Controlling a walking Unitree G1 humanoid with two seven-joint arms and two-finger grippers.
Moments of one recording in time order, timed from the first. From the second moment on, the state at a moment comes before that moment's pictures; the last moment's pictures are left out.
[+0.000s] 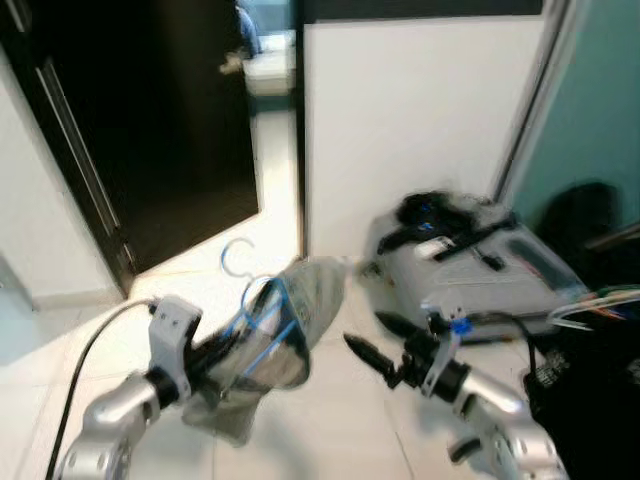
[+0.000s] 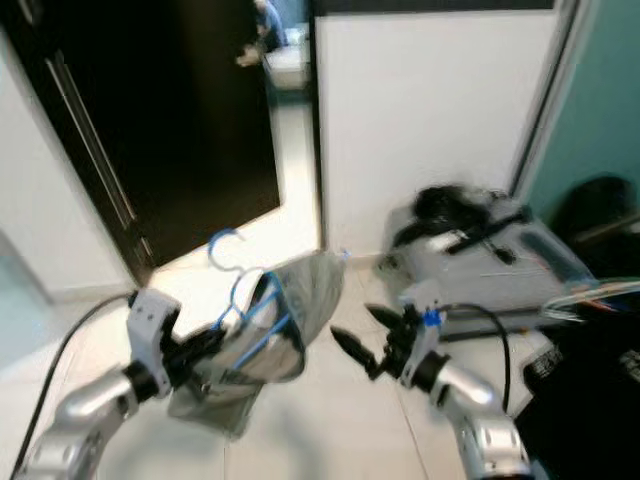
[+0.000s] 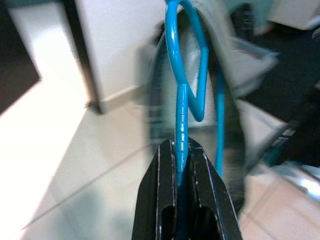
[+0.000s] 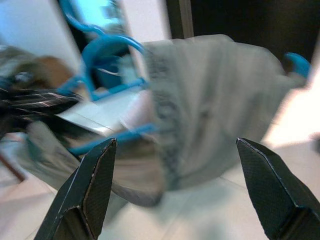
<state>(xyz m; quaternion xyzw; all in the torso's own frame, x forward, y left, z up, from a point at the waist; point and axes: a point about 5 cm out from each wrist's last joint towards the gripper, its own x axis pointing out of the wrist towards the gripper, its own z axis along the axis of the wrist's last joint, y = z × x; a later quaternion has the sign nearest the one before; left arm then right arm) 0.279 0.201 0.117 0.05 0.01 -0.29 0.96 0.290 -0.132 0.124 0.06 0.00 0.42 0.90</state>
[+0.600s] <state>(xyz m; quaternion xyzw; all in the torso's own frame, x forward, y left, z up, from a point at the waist) 0.298 0.168 0.189 0.11 -0.10 -0.35 0.92 0.311 -0.073 0.198 0.00 -0.12 0.44 0.89</state>
